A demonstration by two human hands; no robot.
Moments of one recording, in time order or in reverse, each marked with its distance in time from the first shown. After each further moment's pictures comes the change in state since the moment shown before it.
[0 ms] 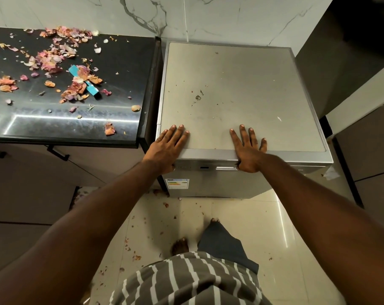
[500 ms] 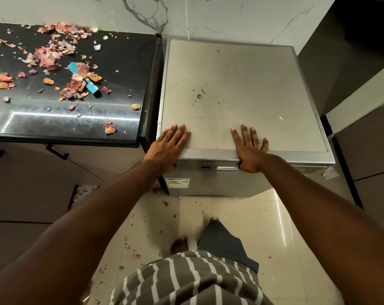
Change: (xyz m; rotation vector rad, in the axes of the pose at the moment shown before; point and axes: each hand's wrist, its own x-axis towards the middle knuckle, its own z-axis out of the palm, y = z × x) left_hand 0.001 -0.001 0.004 -0.007 0.010 0.000; right_hand 0.003 0.000 0.001 -0.005 -0.002 0.012
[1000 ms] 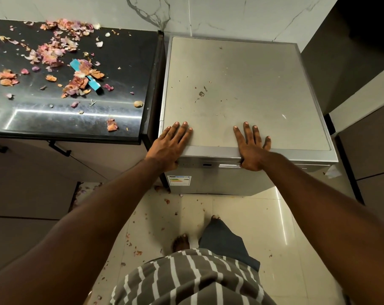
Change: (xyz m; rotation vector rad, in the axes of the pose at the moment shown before) left_hand -0.001 0.001 0.002 0.027 0.010 0.009; right_hand 0.001 -0.001 0.001 0.005 0.008 0.007
